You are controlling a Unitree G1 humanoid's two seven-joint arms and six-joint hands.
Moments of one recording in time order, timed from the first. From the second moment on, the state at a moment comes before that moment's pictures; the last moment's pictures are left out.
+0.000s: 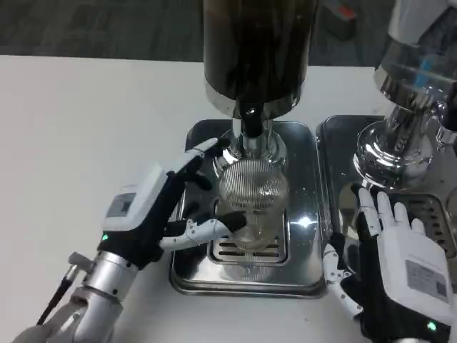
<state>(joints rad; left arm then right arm) -0.43 0.39 -0.41 1.08 0.66 -0.90 0.68 0.38 -0.06 0.40 -0.32 -1.09 0.37 -0.26</state>
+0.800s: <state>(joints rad) -0.23 0.50 -0.28 0.62 -0.09 -1.01 0.01 0.34 -0.13 0.37 -0.31 -1.14 0.39 -0.20</state>
